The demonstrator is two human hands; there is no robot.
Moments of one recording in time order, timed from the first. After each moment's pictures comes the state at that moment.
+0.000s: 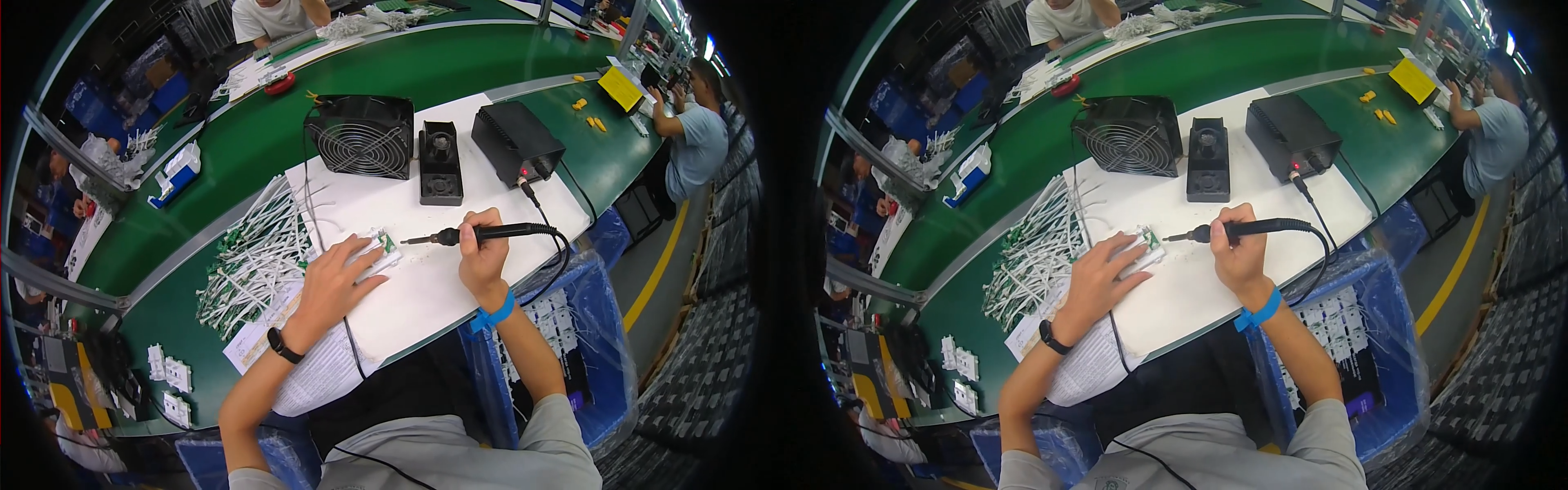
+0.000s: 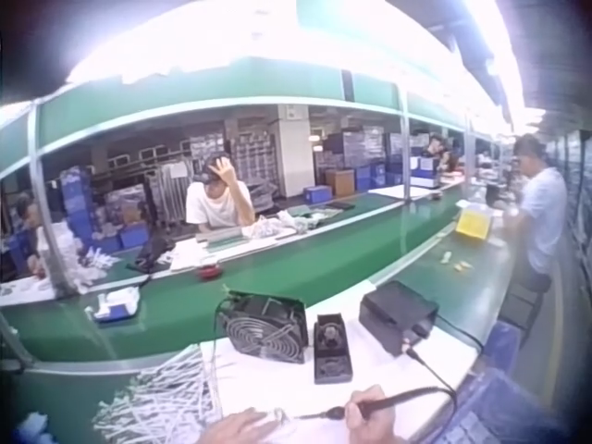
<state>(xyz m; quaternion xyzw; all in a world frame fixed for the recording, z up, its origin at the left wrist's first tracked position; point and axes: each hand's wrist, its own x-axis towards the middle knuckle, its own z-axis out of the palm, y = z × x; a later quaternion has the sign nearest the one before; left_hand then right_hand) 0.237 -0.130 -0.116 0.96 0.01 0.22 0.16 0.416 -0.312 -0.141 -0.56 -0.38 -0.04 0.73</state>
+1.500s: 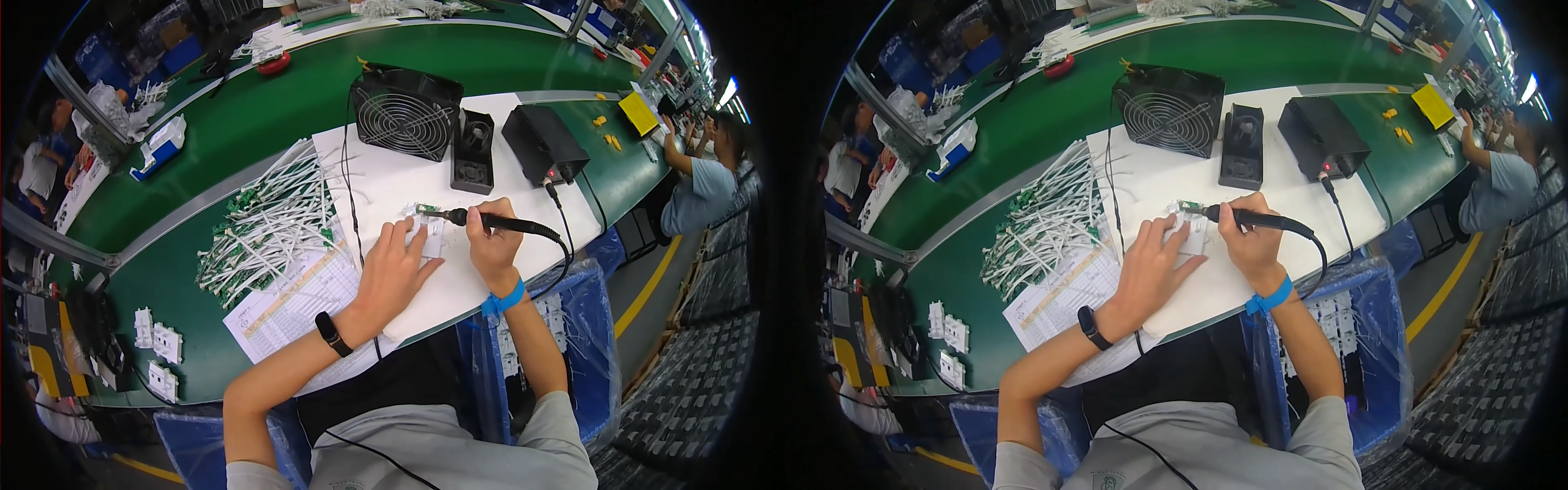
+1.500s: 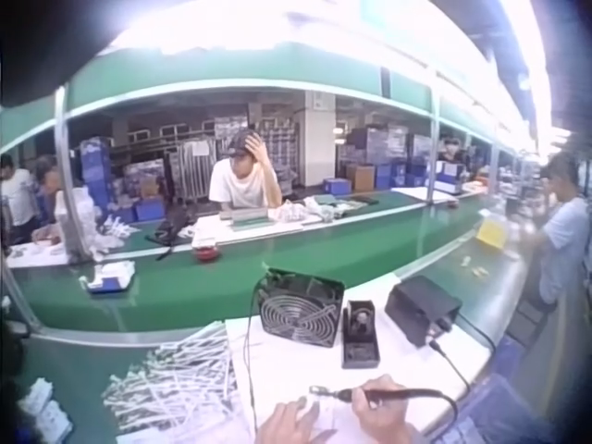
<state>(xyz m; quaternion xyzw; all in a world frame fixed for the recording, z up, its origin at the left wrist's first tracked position) 0.249 -0.179 -0.129 0.94 0.10 0.27 0.20 0.401 -0.290 -0.133 -0.64 -0.42 -0.13 0.63</state>
